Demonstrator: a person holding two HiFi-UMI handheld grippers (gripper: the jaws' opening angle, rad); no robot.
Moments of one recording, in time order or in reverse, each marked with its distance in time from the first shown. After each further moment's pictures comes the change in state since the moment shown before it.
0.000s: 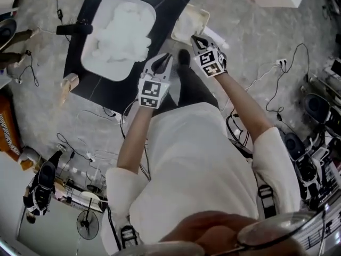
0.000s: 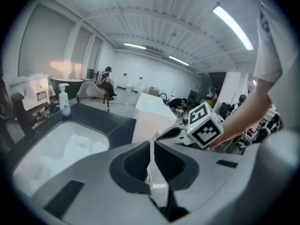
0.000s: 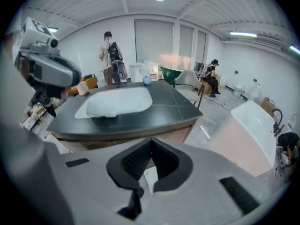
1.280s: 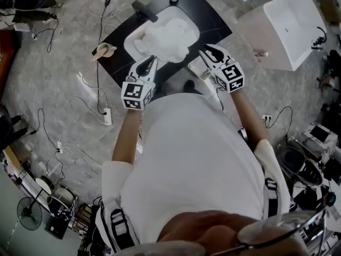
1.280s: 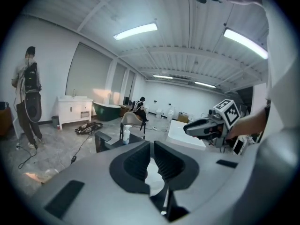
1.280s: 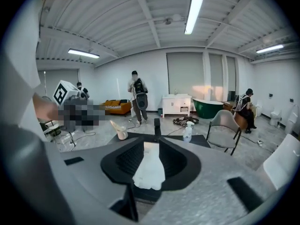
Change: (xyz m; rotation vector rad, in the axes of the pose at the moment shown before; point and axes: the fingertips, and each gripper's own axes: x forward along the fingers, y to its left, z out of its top) left arm -0.295 0.095 0.087 -0.129 -0.318 0.371; right arm -0.154 0.146 0.265 -0.189 -0.380 0.335
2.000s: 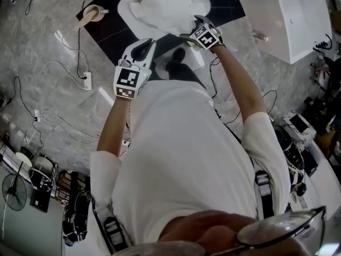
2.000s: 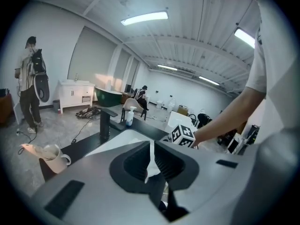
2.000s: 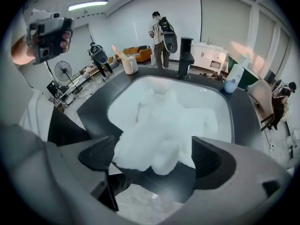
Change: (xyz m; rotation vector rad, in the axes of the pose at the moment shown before) left arm 0.000 0.043 -0.087 -0.091 0.135 -0.023; right arm 0.189 0.021 -0.232 -0.195 0.659 0.266
